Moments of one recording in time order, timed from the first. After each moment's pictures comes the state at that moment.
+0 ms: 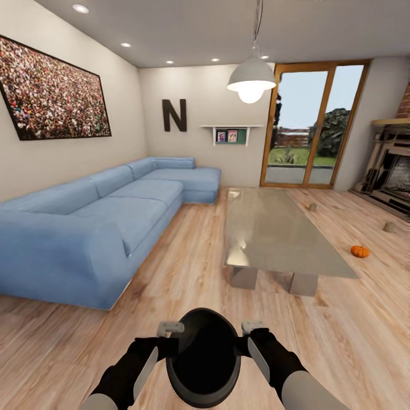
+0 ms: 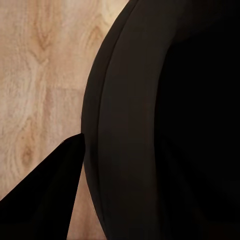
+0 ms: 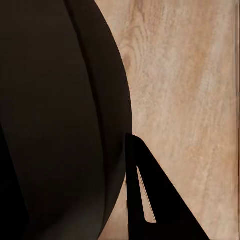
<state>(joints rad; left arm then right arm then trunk) -0.49 -0.12 -0.12 -0.68 0.09 0.50 -0.01 -0.60 0.14 0.10 -0.48 -0.09 0.55 -0.06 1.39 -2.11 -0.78</state>
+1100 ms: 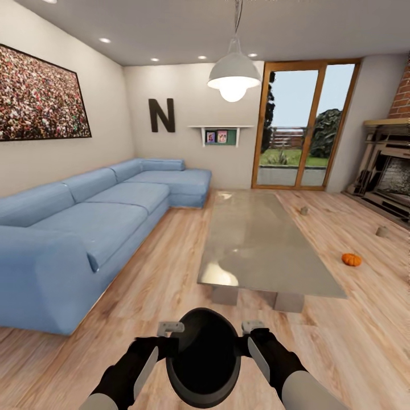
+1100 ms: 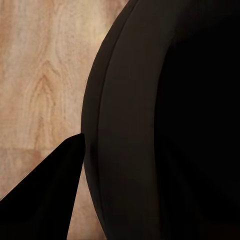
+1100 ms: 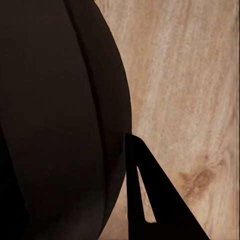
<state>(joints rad) -0.49 -0.12 -0.11 -0.68 0.09 0.51 -0.01 -0.60 0.14 0.10 -0.48 -0.09 0.55 -0.06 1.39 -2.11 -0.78</state>
